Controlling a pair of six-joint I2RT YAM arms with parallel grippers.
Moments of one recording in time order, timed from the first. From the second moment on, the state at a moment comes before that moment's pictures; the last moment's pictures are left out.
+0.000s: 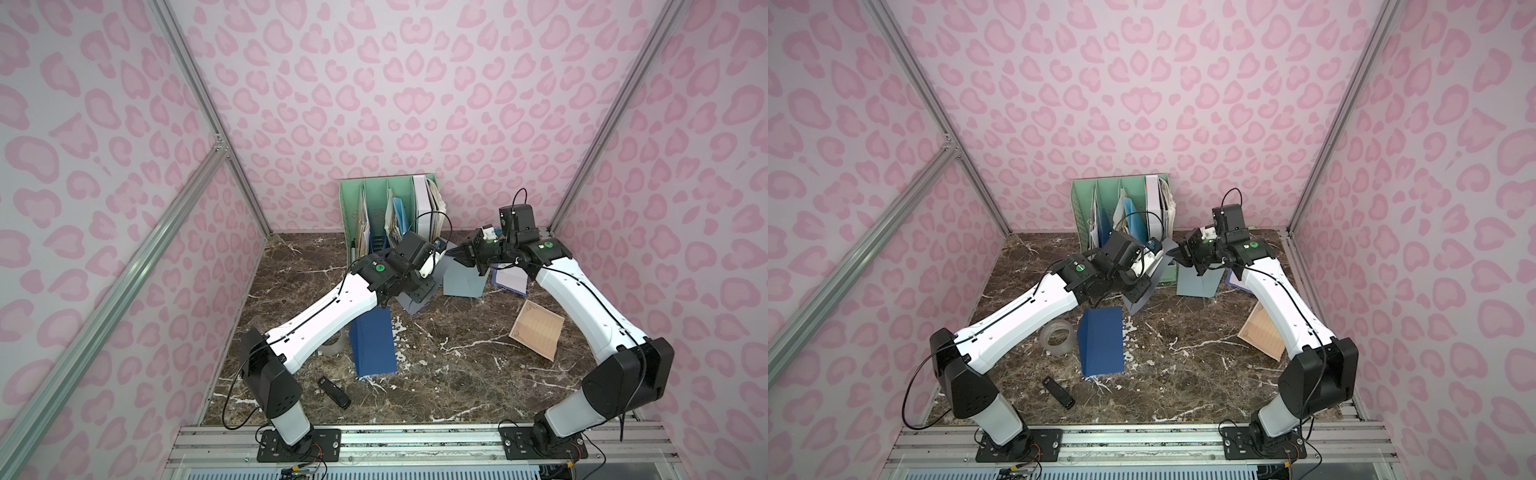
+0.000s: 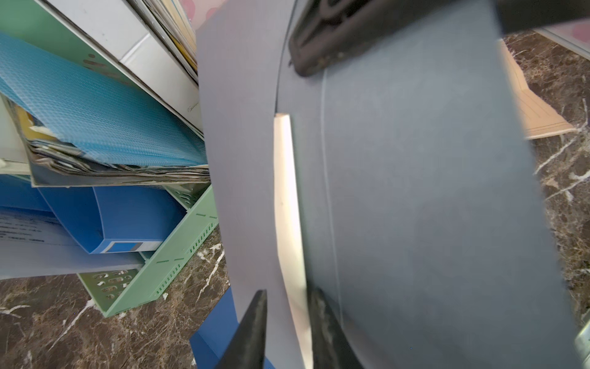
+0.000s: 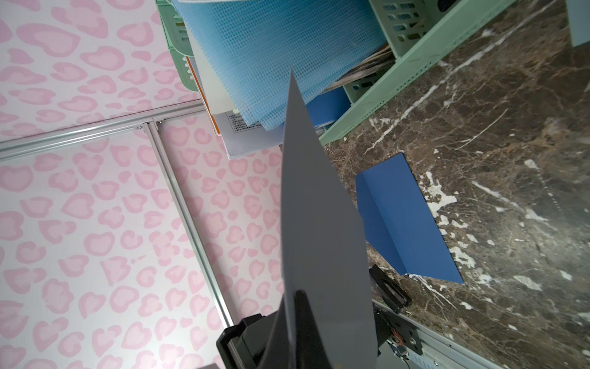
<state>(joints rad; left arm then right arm) -0.81 1.69 1.71 -0.86 -0.13 0.05 0.35 1.57 1.54 -0.63 -0.70 1.27</state>
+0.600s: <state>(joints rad) -0.84 1.74 1.75 -0.87 -0.17 0.05 0.35 1.57 1.53 -0.61 -0.71 1.40</state>
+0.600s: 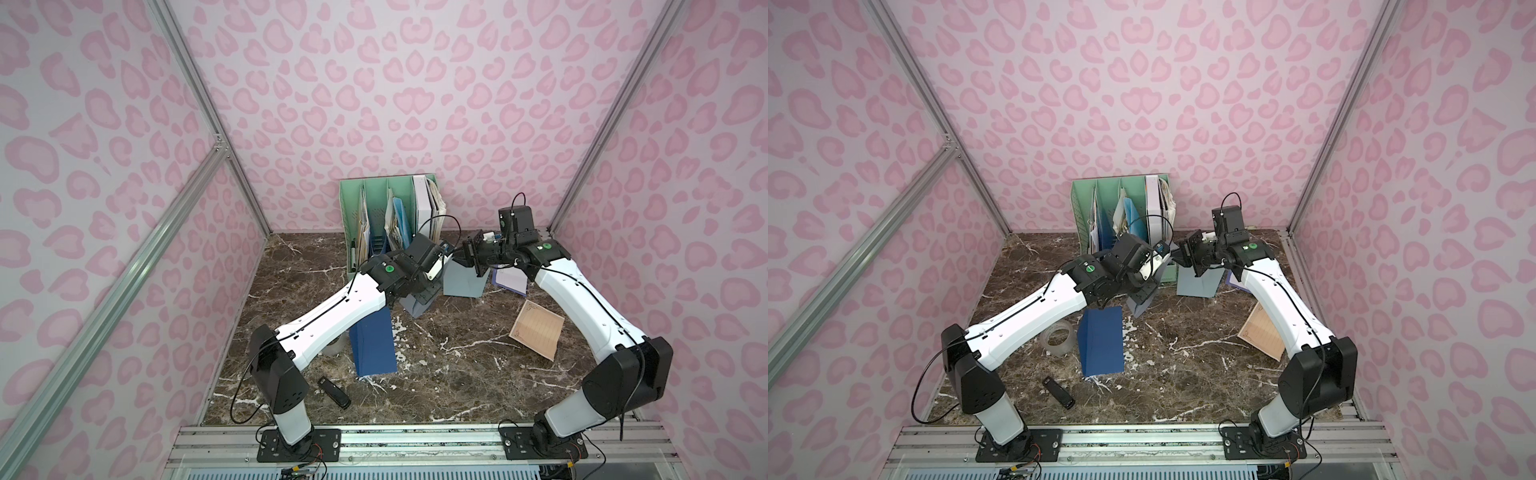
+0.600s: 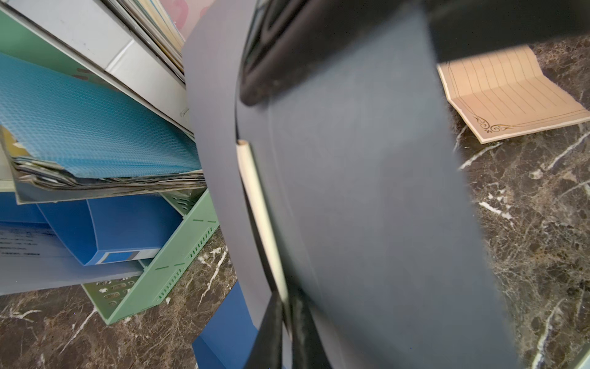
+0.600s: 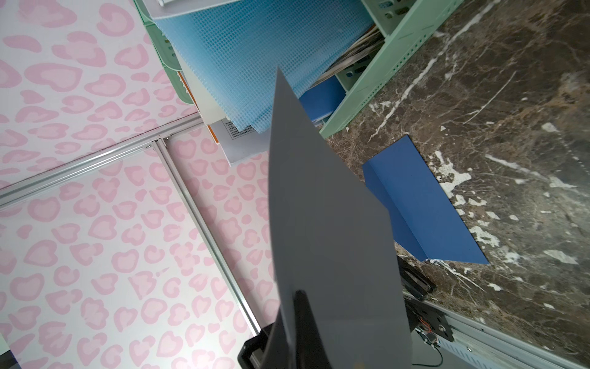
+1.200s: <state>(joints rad) -0.84 1.71 1.76 -0.87 -0.12 0.02 0.33 1.56 1.51 -0.63 -0.71 1.41</state>
